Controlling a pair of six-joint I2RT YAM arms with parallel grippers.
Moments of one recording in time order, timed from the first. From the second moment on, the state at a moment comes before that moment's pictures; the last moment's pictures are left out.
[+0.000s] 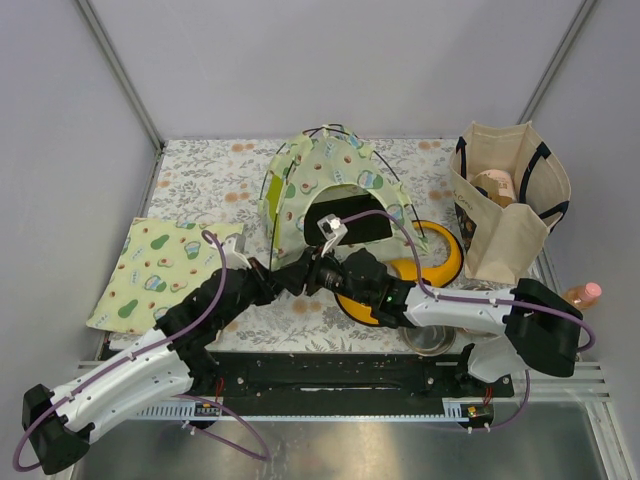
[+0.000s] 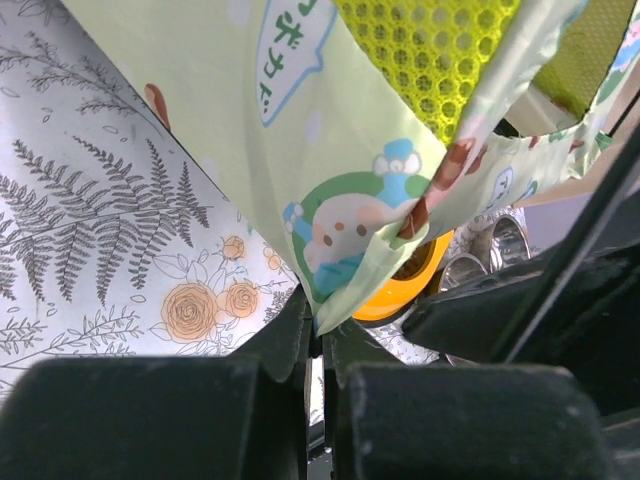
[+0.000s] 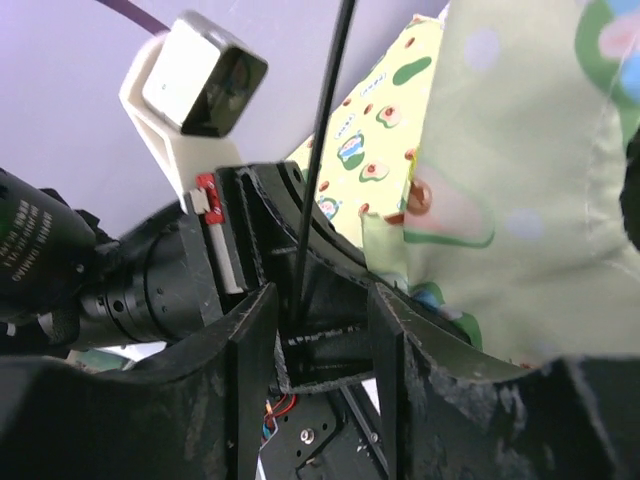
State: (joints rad) left arm -0.82 0.60 0.43 -0.21 -0.22 -0.90; right arm 1.12 1.42 0.75 0.64 0.02 0.74
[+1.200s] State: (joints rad) left arm -0.82 0.53 0.43 -0.38 -0.31 -1.07; right arm 1.13 1.59 0.93 0.59 0.00 0.71
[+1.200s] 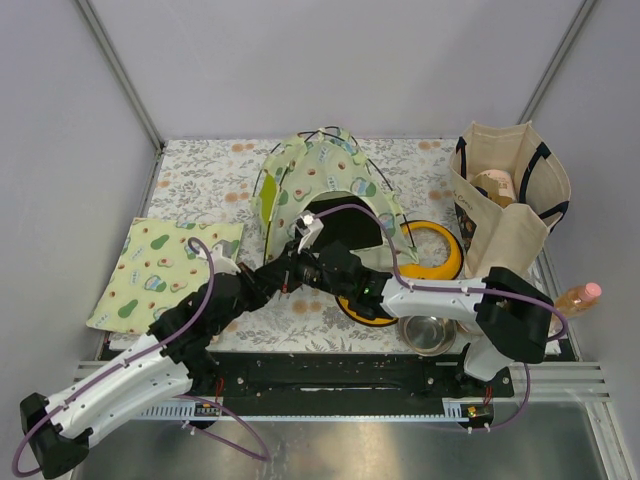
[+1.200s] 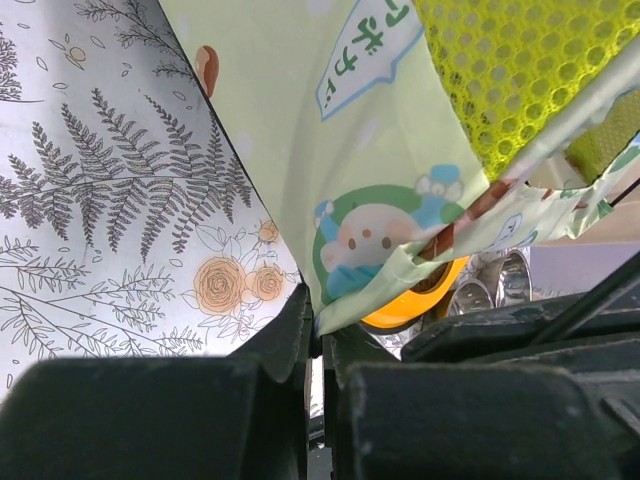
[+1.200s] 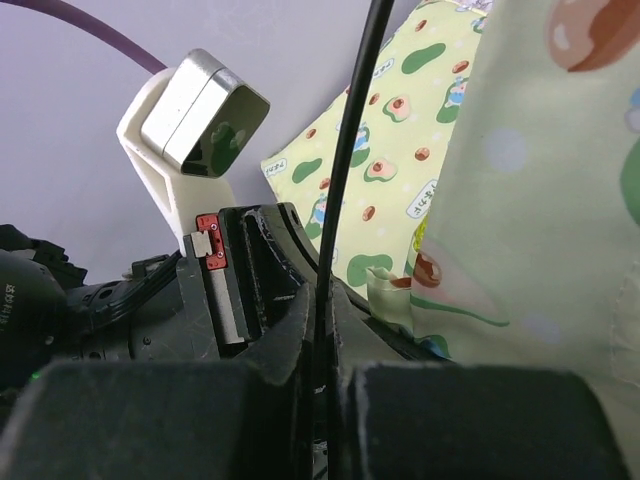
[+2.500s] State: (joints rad) left arm -0.81 0.43 0.31 -0.06 -0.26 -0.84; right arm 1.11 1.61 1.01 0.69 0.20 0.62
